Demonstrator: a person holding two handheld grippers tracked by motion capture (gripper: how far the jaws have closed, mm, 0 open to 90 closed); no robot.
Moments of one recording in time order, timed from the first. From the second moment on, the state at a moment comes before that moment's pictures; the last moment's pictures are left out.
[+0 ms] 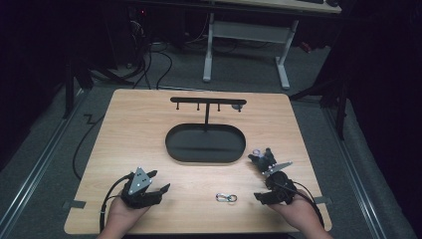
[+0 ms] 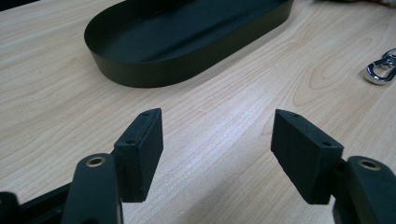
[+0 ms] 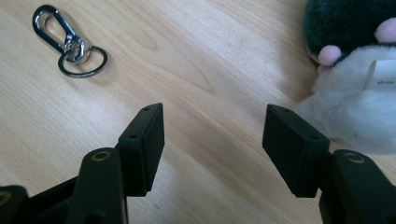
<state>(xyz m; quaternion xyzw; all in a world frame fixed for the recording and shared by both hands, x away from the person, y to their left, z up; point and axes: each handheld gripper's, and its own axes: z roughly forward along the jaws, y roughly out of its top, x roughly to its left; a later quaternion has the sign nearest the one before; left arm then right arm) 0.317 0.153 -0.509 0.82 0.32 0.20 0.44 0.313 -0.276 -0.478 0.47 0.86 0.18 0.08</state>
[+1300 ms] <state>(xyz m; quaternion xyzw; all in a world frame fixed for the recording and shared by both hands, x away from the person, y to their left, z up) 0.318 0.152 -0.511 0.82 0.31 0.20 0.44 0.346 -0.322 -0.463 0.53 0.83 0.16 0.07</state>
